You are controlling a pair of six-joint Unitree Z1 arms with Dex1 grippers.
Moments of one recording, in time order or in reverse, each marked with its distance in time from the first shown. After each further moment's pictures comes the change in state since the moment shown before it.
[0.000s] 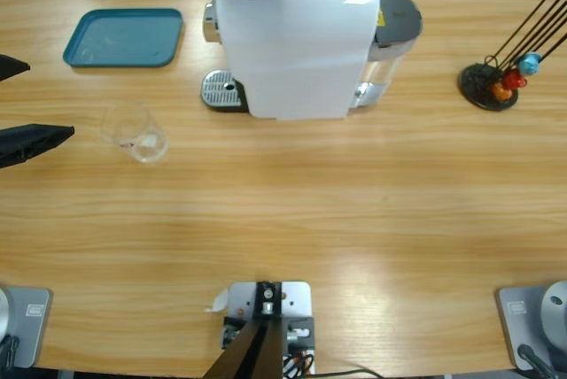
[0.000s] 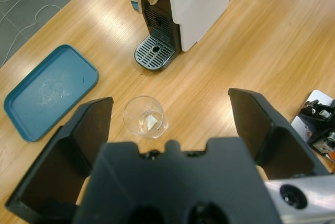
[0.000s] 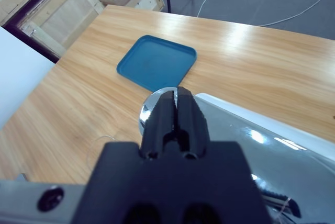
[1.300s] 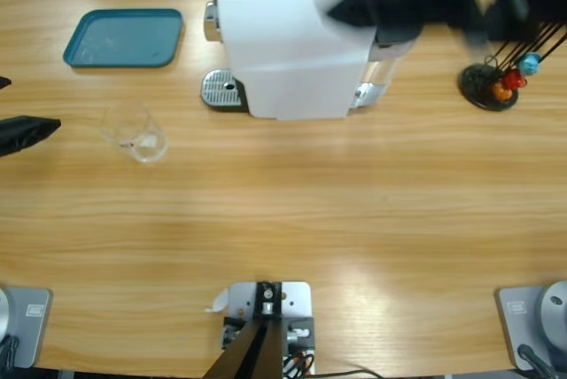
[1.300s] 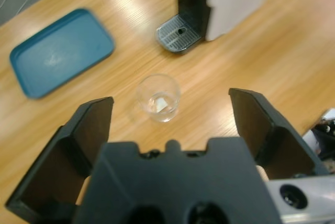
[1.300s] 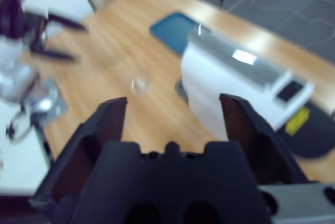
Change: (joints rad) arm 0 -0.003 -0.027 0.049 0.031 0.138 -0.217; arm 1 0.048 -0.635 0.348 0.274 0.110 -0.272
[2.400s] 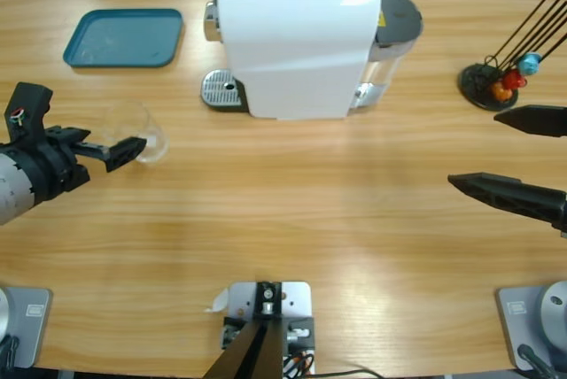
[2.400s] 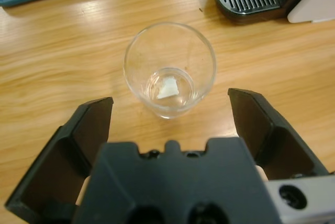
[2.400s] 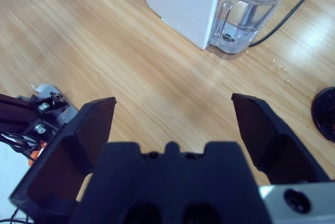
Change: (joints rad) arm 0 -0.219 0.442 0.286 -0.435 0.360 -0.550; arm 1 0.025 -0.262 0.266 0.243 -0.135 0.051
